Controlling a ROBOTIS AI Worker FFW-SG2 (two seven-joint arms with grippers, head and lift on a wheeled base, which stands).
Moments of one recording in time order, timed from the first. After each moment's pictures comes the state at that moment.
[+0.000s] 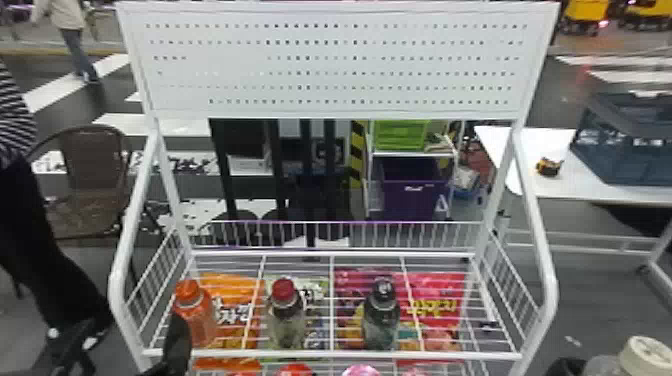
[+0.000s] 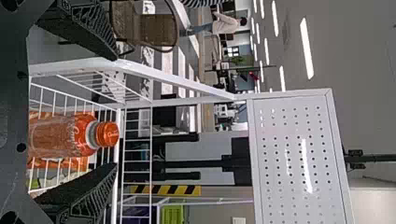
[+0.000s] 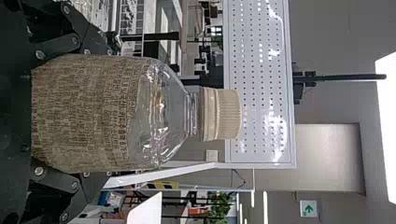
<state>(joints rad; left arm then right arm) 0.67 0.21 -0.03 -2.42 0.09 0.27 0.37 0.94 -0.02 -0.06 -2.40 -0.07 -0.14 0.16</state>
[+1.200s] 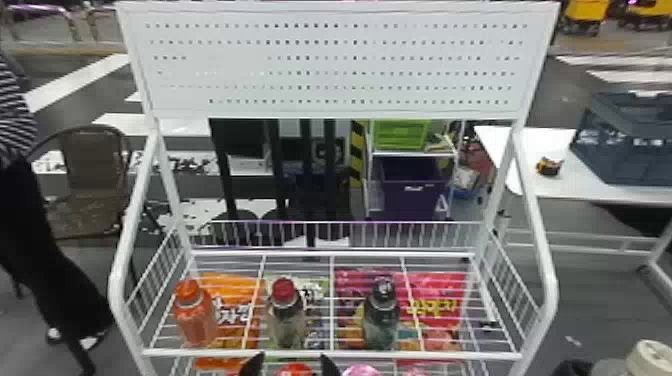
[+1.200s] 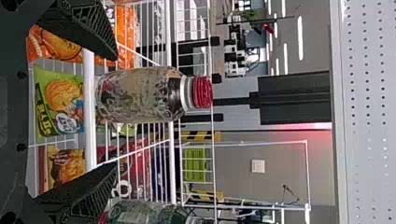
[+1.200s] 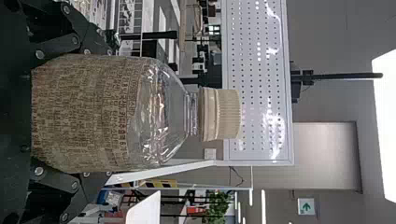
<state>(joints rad) 0.26 0.17 -0.52 -1.65 0.04 -0.10 0.56 0.94 -0.02 -0.07 -2.39 -0.08 -0.16 0.17</state>
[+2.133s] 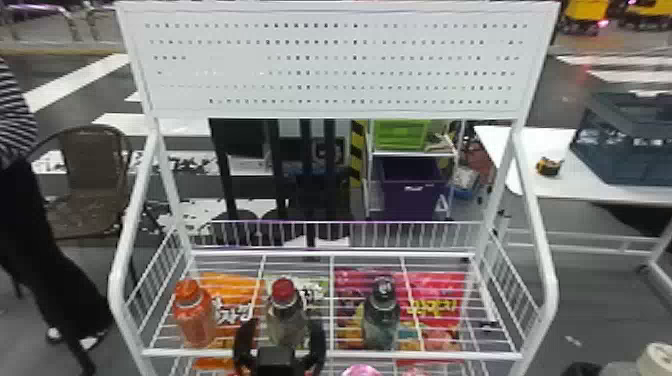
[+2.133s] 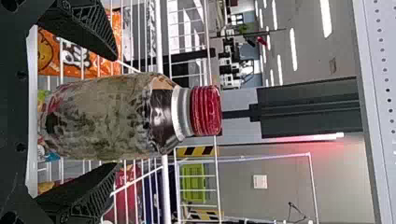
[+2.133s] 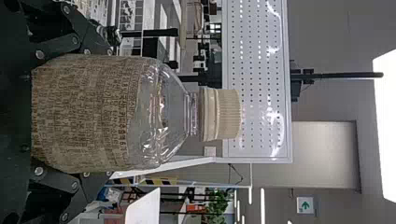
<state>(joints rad) 0.01 0.12 -0.50 -1.31 0.08 -0.19 0.55 0.96 -0.02 -0.08 -2.40 -0.08 -0.17 0.16</state>
